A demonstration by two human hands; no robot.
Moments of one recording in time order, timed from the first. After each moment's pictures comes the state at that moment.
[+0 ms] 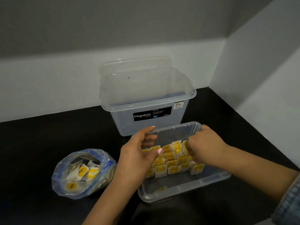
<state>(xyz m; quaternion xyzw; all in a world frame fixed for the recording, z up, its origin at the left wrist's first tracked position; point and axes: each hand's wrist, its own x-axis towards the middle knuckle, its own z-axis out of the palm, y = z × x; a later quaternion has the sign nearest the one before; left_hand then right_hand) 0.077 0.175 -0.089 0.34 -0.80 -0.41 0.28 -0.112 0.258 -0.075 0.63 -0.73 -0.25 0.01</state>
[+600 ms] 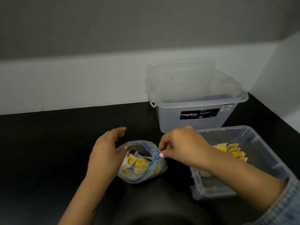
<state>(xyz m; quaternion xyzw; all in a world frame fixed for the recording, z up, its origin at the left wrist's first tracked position) 0.243 0.086 -0.078 0.52 -0.79 -0.24 0.22 0.048 0.171 -0.039 0.67 -0.72 0.07 -0.15</state>
